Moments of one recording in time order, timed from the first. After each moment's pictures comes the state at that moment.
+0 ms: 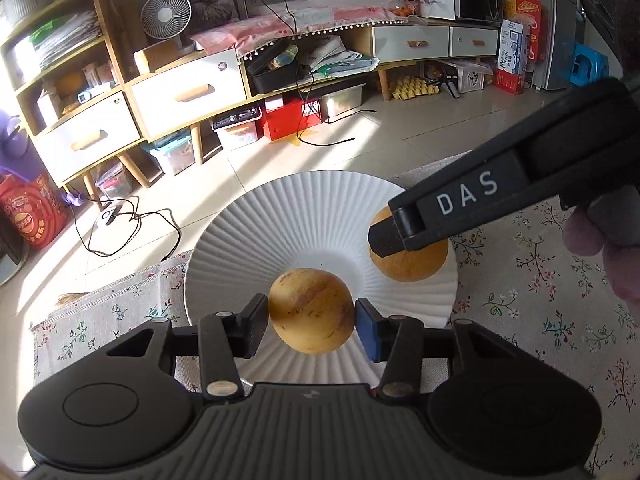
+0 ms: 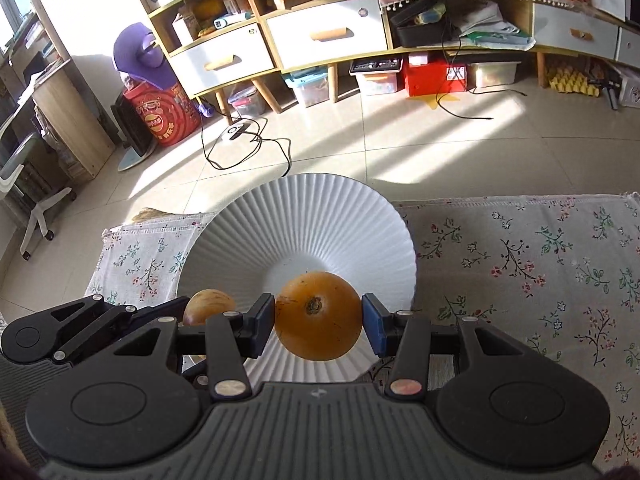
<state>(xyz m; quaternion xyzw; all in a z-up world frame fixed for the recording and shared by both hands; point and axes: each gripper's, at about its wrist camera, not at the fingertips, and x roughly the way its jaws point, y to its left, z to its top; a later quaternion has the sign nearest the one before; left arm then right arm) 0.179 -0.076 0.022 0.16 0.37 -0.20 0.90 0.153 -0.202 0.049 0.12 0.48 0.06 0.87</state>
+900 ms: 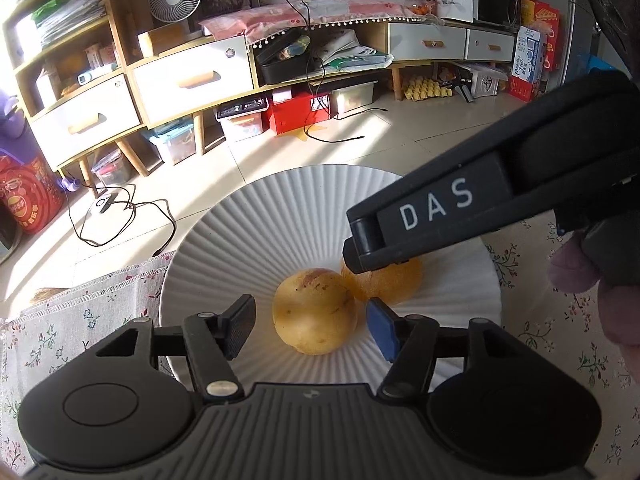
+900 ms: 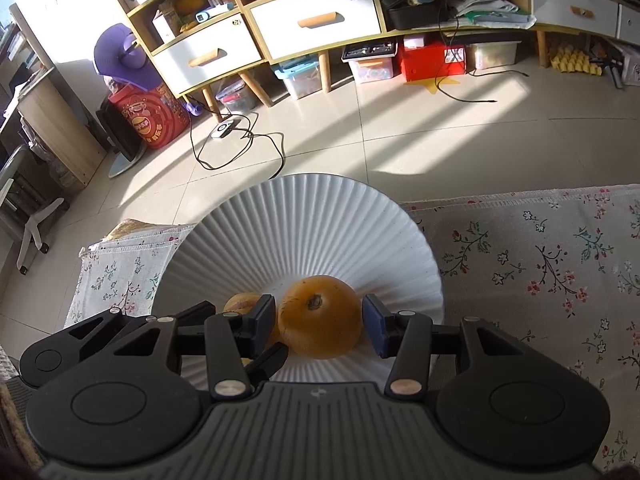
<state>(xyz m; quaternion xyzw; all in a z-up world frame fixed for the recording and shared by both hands) 0.206 -0.080 0.010 0.13 0.38 -0.19 0.90 0.178 -0.199 0.033 0.14 0.49 0.06 0.86</state>
